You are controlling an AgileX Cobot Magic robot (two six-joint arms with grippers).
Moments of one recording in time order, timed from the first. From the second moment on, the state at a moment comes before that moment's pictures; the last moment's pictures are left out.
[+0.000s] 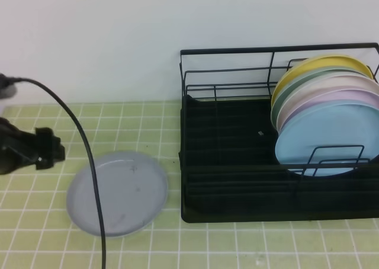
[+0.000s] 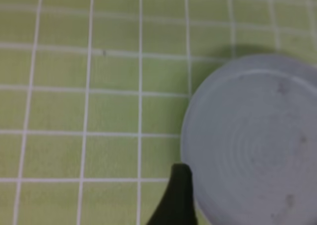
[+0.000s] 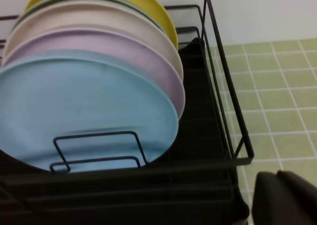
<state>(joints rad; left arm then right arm) -0.01 1.21 -0.93 -0.33 0.58 0.13 0.00 0.80 -0.53 -0.06 0.25 0.09</state>
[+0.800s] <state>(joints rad) -0.01 1.78 -1.05 -0.41 0.46 0.15 0.00 0.77 -0.61 0.22 0.52 -0.14</state>
